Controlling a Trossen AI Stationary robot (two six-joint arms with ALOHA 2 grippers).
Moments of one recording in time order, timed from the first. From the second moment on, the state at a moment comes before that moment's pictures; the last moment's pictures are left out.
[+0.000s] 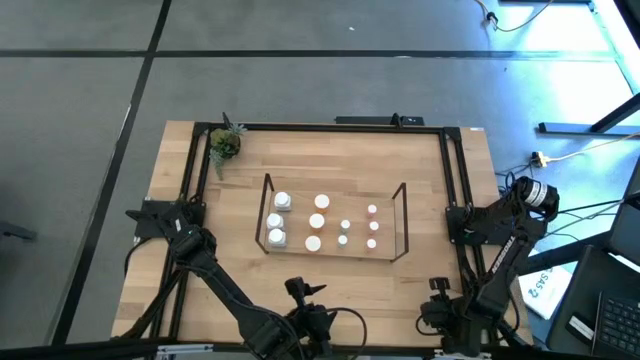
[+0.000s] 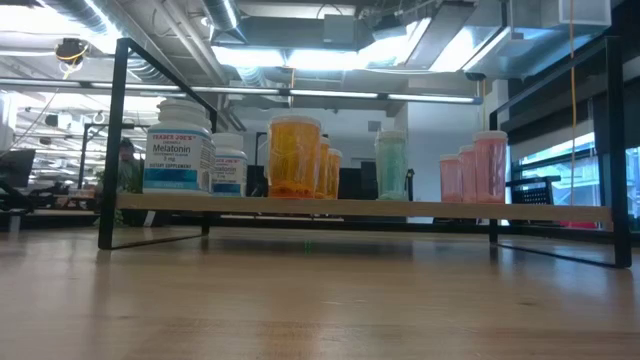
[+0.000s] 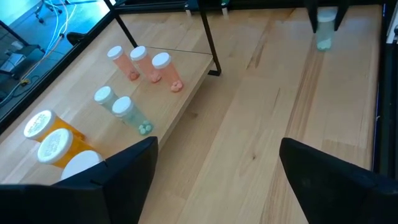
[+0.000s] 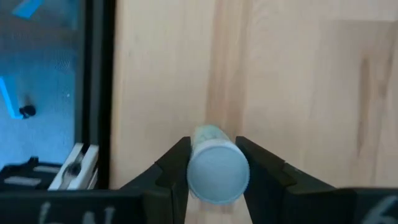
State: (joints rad) left arm -0.75 2.34 2.25 -1.17 -1.00 -0.93; right arm 1.16 1.63 0.96 -0.65 0.19 1.09
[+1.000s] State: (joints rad) left arm -0.75 2.34 2.25 -1.17 -1.00 -0.93; right arm 0.74 1.69 1.01 -0.50 0.14 0.51
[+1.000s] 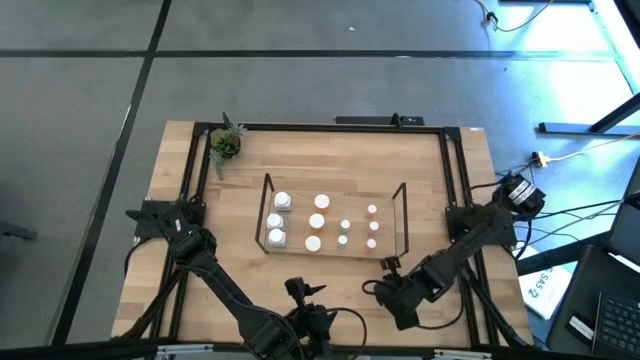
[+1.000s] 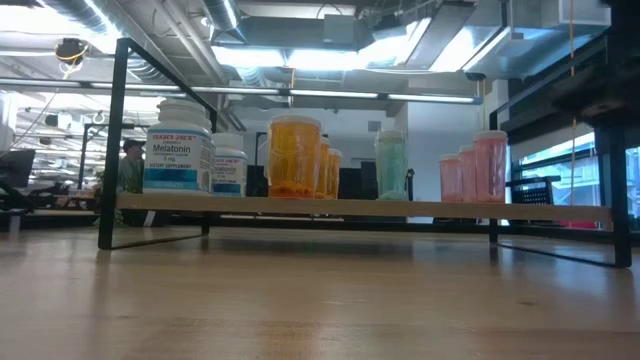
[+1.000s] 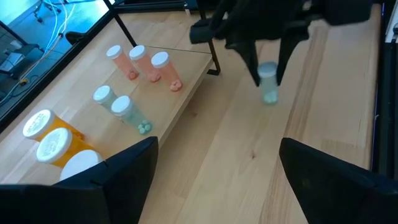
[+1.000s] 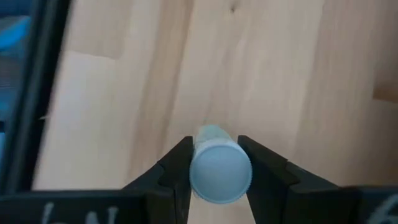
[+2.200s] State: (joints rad) left arm -0.75 2.34 2.25 -1.17 -1.00 -0.93; right arm 0.71 1.72 1.04 -0.51 0.12 0.43
